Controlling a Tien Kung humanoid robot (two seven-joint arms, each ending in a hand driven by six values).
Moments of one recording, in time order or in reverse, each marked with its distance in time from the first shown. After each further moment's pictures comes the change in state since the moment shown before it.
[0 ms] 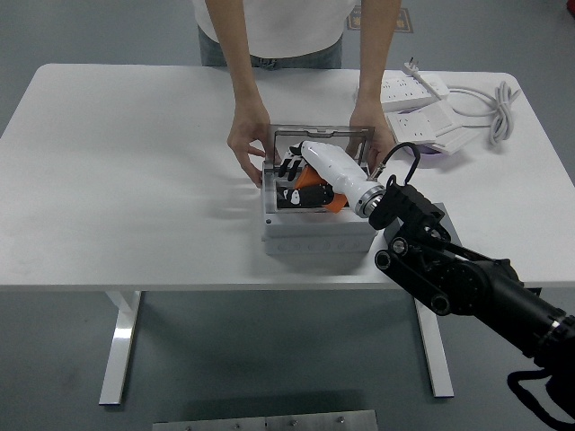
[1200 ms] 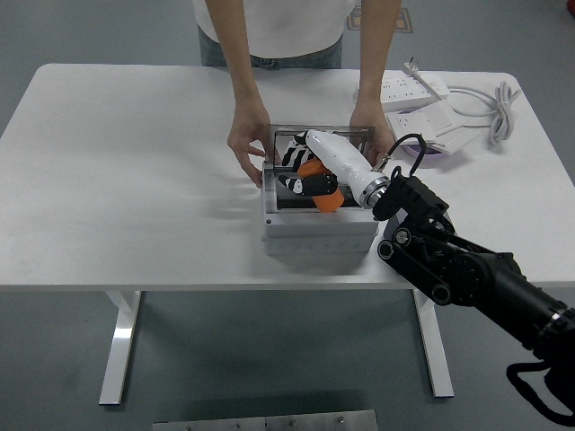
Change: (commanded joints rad) left arm -0.003 -0.003 -0.006 0.000 0.015 -0.018 0.003; right arm 0.022 0.001 0.016 -0.035 0.017 -0.001 0.026
